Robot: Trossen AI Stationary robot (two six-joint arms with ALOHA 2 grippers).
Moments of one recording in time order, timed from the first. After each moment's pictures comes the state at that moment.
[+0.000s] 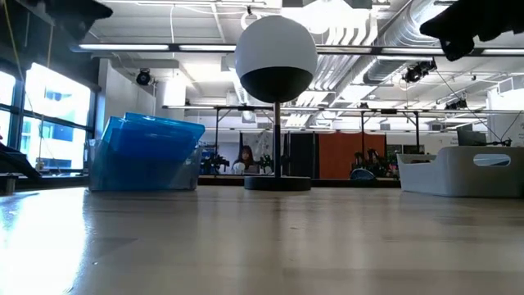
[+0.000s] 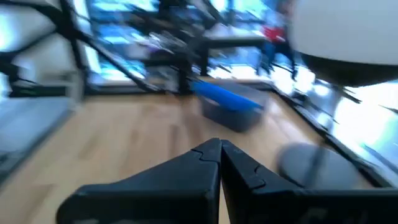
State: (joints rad) left arm -0.64 0.47 0.60 -0.46 -0.61 -0.42; right arm 0.21 0.23 0.43 -0.33 0.33 0.05
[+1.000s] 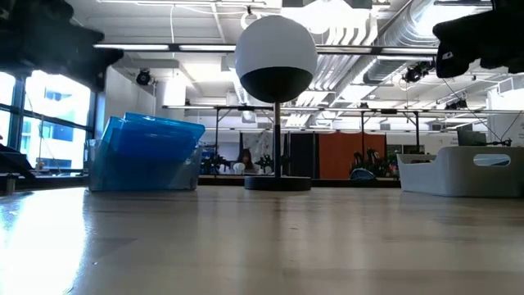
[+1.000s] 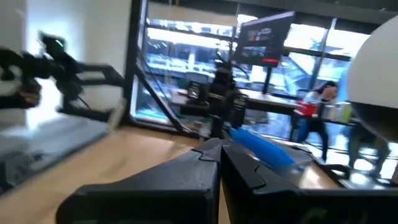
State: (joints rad) left arm -0.28 0.02 0.01 0.09 -0.17 -0.06; right arm 0.20 0.01 0.01 0.18 0.09 -0.15
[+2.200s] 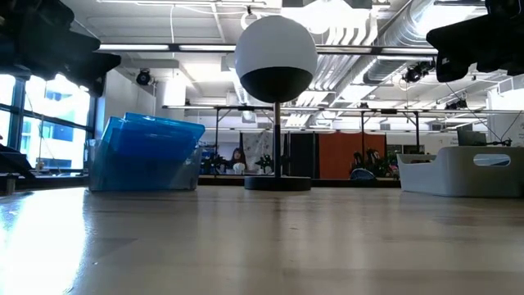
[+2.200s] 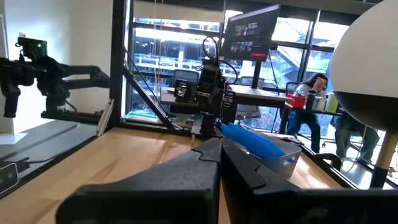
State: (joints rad) left arm -0.28 0.03 0.01 0.04 -0.15 -0.08; right arm 0.20 0.01 0.01 0.17 0.15 -0.14
